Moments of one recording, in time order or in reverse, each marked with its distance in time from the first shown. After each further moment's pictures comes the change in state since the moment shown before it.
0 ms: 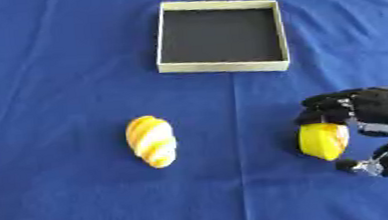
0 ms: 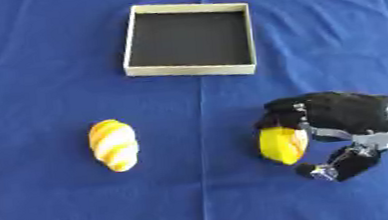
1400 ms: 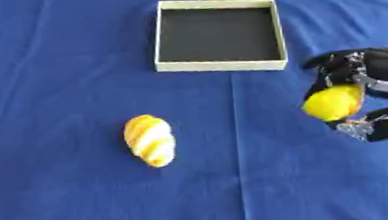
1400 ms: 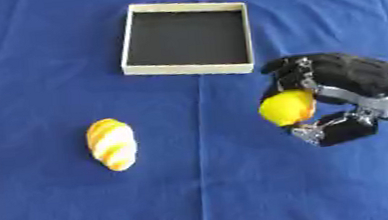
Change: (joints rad) left arm -0.027 -0.002 -0.019 0.000 0.014 -0.001 -0.016; right arm -0.112 -0.031 -0.073 0.000 -0.212 -0.019 -0.194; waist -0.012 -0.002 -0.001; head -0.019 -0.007
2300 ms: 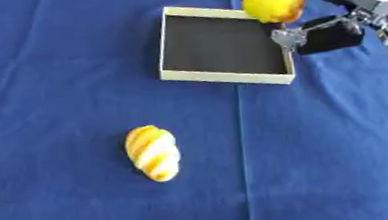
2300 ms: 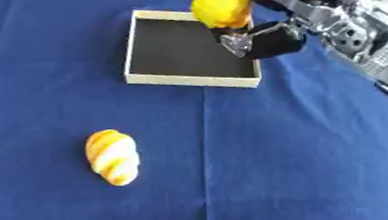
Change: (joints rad) left arm -0.089 -0.087 -0.049 0.000 0.036 -0.037 -0.052; right arm -0.206 -0.003 -0.088 0.000 0.020 0.266 -0.105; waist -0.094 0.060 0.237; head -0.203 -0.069
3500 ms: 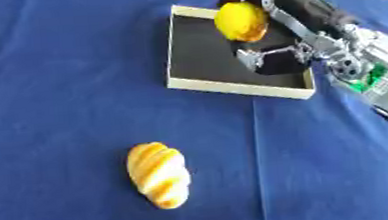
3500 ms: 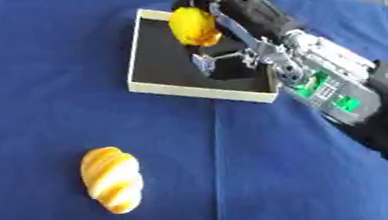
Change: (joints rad) left arm -0.034 -0.008 -0.011 0.000 0.018 -0.008 -0.028; right arm 0.073 0.049 -0.050 0.000 0.136 0.213 0.002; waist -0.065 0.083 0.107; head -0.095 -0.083
